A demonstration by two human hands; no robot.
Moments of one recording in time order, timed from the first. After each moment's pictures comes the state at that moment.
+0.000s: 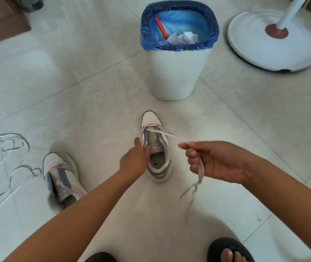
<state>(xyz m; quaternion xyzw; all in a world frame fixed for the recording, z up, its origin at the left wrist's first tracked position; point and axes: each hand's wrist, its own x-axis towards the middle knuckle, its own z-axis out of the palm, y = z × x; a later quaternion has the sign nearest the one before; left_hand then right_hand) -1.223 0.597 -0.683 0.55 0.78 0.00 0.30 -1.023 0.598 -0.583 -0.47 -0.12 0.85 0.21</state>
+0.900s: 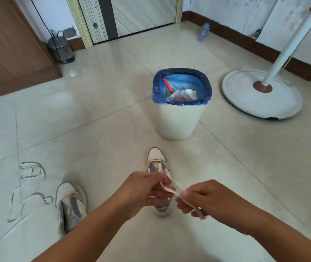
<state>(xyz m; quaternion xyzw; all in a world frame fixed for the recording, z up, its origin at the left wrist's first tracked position) -1.225 0.576 -0.542 0.30 0.57 0.28 0.72 -1.030 0.568 -0.517 -0.52 -0.58 0.62 0.05</state>
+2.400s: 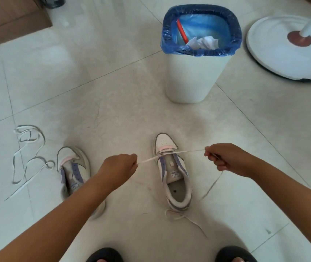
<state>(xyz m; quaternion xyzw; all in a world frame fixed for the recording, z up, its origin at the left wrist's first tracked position) -1.303 0.571 -0.663 0.73 0.64 -0.14 0.19 -0.986 0.632 -0.665 -0.60 -0.37 0.70 0.11</state>
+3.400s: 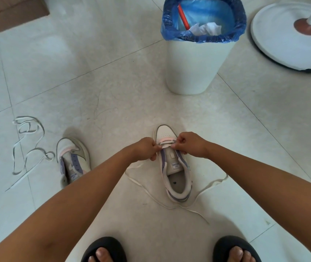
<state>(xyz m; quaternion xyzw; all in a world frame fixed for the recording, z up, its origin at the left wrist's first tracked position) -1.253 0.618 -0.699 0.55 0.65 -0.04 0.52 -1.070 0.646 -0.701 -0.57 -0.63 0.53 0.00</state>
